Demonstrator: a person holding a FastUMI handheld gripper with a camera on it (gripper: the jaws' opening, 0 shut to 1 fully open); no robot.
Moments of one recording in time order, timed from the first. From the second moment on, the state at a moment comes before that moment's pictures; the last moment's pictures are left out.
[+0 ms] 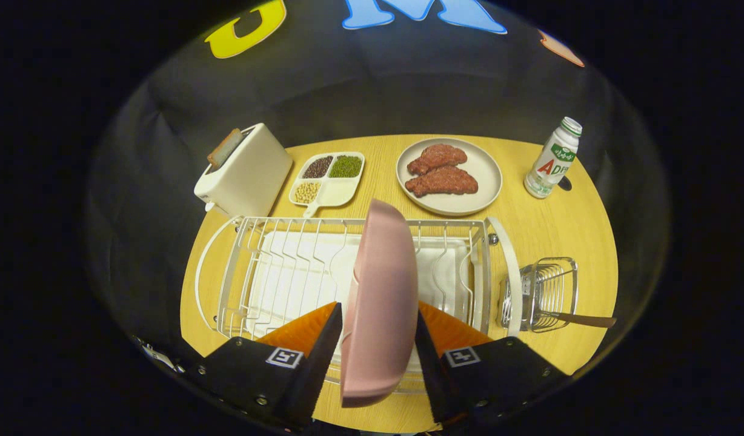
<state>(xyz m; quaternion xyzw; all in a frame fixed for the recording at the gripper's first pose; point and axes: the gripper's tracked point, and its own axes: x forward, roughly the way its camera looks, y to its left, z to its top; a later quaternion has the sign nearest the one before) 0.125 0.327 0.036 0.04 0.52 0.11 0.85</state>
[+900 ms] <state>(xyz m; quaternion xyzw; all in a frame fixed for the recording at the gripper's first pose) 0.123 0.303 0.047 -0.13 0.58 0.06 0.80</state>
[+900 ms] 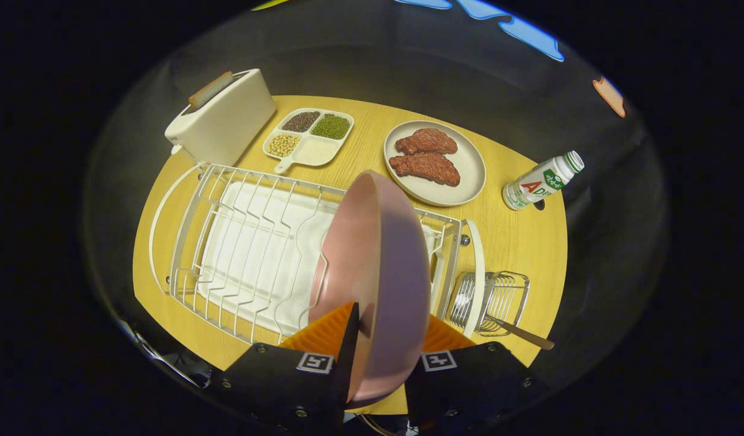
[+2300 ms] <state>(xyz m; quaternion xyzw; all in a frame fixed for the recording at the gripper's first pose) 0.077 0.287 0.100 -0.05 0.60 0.08 0.80</state>
